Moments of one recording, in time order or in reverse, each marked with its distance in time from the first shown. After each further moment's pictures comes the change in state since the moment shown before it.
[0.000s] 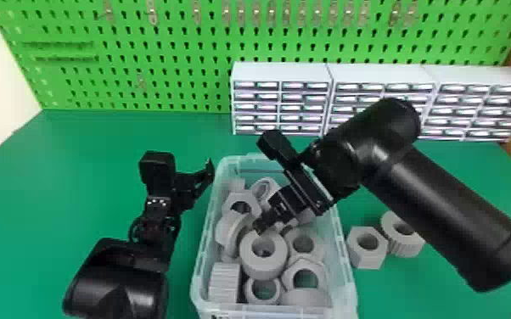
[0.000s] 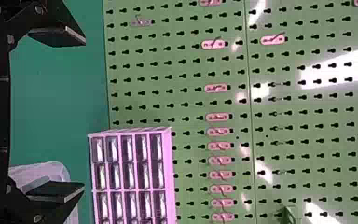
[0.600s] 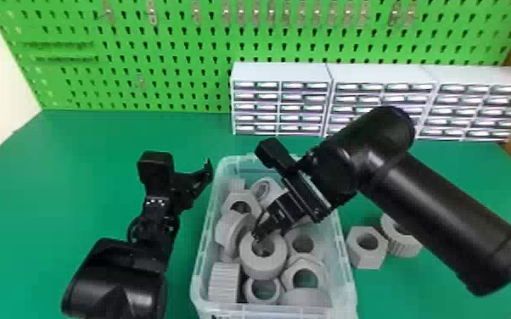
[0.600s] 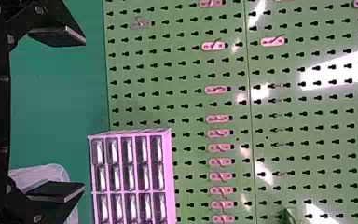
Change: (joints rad) left arm 0.002 0.001 0.005 0.000 0.000 0.000 0.000; right arm 0.003 0.001 0.030 0.022 -0.022 -0.006 0.000
